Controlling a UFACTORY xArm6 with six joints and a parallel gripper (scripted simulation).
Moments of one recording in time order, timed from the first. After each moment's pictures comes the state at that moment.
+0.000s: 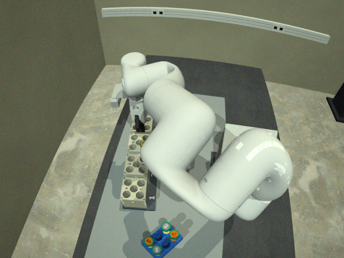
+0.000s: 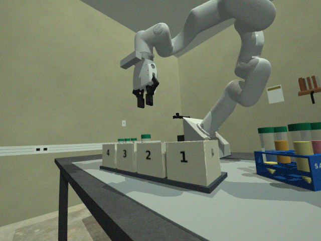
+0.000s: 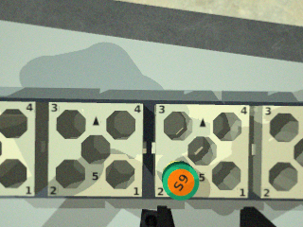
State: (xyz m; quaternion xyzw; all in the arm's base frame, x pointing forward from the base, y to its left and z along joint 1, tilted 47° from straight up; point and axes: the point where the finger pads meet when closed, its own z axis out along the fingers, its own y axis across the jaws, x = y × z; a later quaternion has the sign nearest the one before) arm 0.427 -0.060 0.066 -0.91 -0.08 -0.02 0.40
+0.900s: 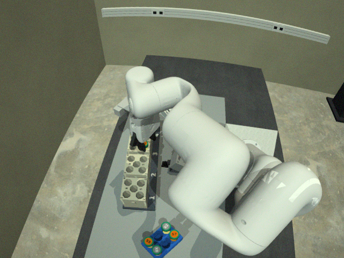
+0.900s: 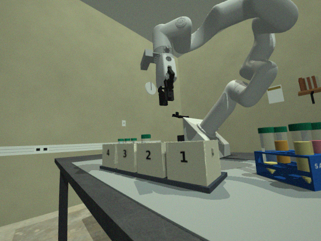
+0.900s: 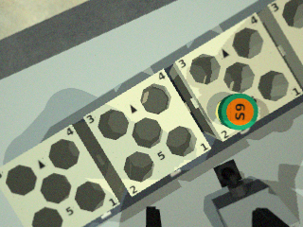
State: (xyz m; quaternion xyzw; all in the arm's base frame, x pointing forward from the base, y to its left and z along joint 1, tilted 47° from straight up) arm 0.386 -0.010 0.119 -0.90 0.17 0.09 0.39
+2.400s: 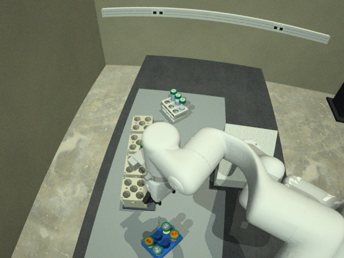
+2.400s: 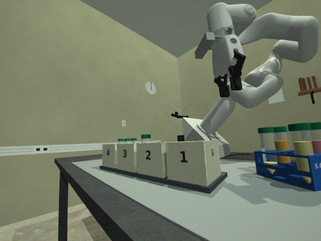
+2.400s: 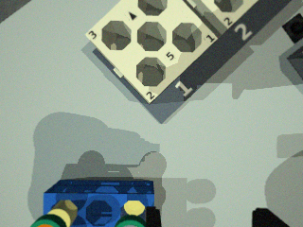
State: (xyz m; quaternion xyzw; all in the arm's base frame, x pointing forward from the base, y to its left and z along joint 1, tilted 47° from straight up) arm 0.287 0.111 0.254 -0.88 0.27 0.13 0.37
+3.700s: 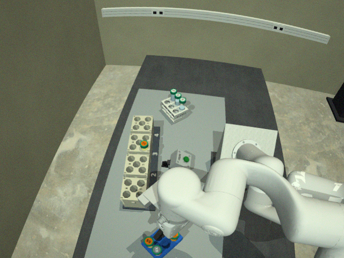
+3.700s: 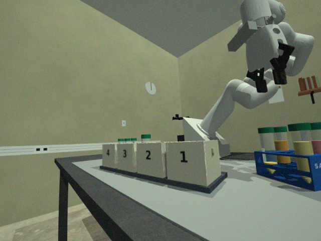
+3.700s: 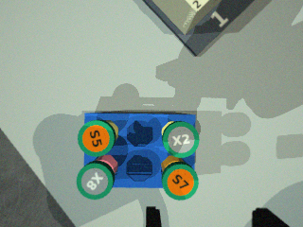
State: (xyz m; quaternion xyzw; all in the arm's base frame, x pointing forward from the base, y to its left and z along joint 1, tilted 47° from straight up) arm 0.237 0.174 0.321 -0.88 0.27 0.13 0.37
